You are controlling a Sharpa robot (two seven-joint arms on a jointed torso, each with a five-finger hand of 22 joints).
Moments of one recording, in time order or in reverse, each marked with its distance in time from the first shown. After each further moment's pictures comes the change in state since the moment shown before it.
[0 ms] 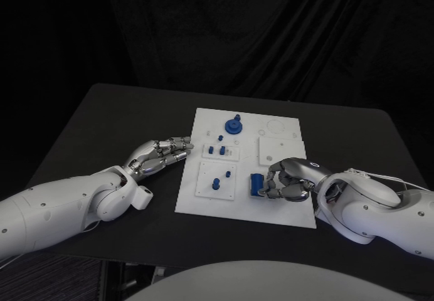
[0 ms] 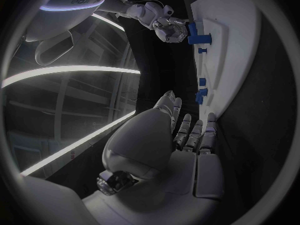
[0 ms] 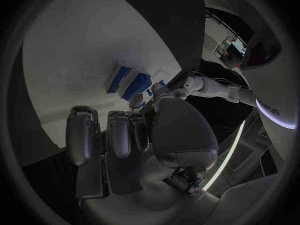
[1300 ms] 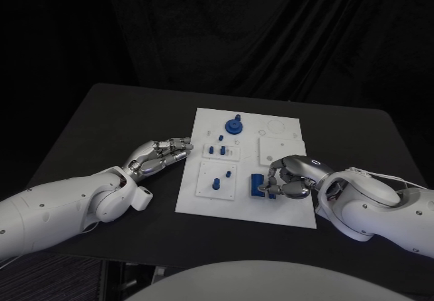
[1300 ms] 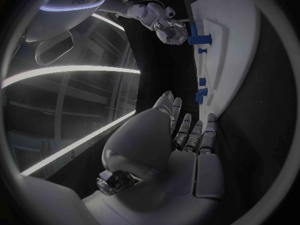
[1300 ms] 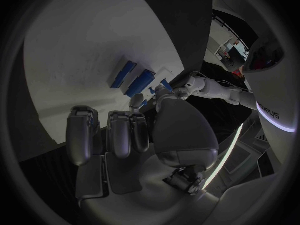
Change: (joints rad) left arm -0.003 -0.011 0.000 0.013 0.000 -0.009 0.001; left_hand -0.015 -0.007 -0.014 0.050 0.000 0.004 0.004 0.000 -0.002 0.008 0.008 0.012 0.002 -0.017 -0.028 0.000 -0.001 0.000 -0.011 -0.015 0.000 -0.013; right arm -0.001 0.002 0.001 -0.025 -0.022 -0.028 0.018; right_hand -0.058 0.013 -0.037 0.043 0.000 -0.007 -0.004 -0.001 0.000 0.000 -0.007 0.000 0.000 0.000 -0.007 0.000 0.000 0.000 0.000 -0.007 -0.008 0.000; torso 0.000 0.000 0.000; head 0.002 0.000
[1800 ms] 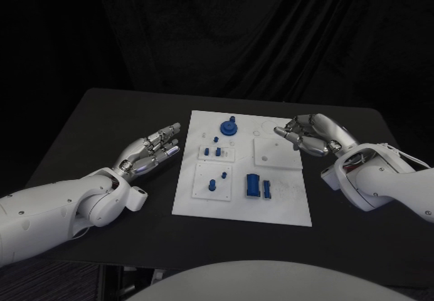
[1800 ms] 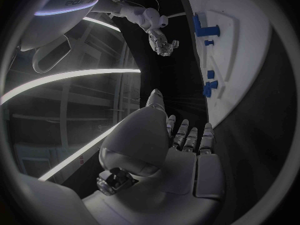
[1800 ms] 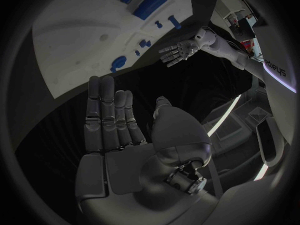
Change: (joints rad) left arm 0.025 -0.059 -0.001 0.106 0.000 -0.135 -0.003; left_hand -0.095 -0.019 -0.157 0.124 0.000 -0.451 -0.198 -0.051 -0.119 -0.084 -0.113 -0.192 -0.015 -0.126 -0.115 -0.101 -0.033 0.000 -0.140 -0.124 -0.043 -0.259; right arm 0.102 -0.056 -0.001 -0.074 0.341 -0.295 0.293; right_hand -0.116 0.191 -0.210 -0.002 0.000 -0.104 0.147 -0.248 -0.308 -0.677 0.147 -0.701 -0.352 -0.441 0.153 -0.816 -0.749 0.149 -0.481 0.138 -1.073 -0.251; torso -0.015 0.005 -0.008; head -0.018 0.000
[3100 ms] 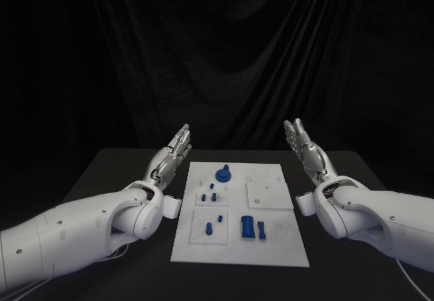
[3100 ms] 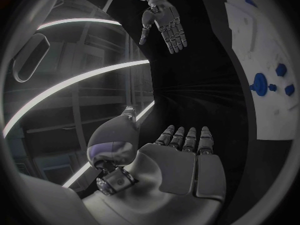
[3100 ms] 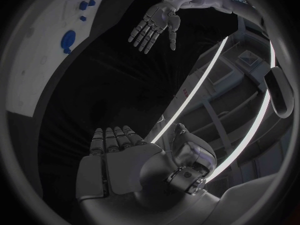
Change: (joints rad) left arm -0.012 0.128 0.162 0.068 0.158 -0.343 -0.084; left_hand -0.919 -0.113 0.127 -0.170 -0.142 -0.264 -0.001 -0.029 -0.030 -0.041 -0.044 -0.293 -0.034 -0.005 -0.038 0.000 0.000 -0.063 -0.037 -0.092 -0.019 -0.147; right arm -0.127 0.223 0.160 -0.177 0.692 0.025 0.436; right_hand -0.984 -0.128 0.197 -0.292 -0.278 -0.653 -0.158 -0.617 -0.809 -0.786 -0.092 -0.865 -0.955 -1.026 -0.041 -0.709 -0.557 -0.157 -0.986 -0.140 -0.372 -1.055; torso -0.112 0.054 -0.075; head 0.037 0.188
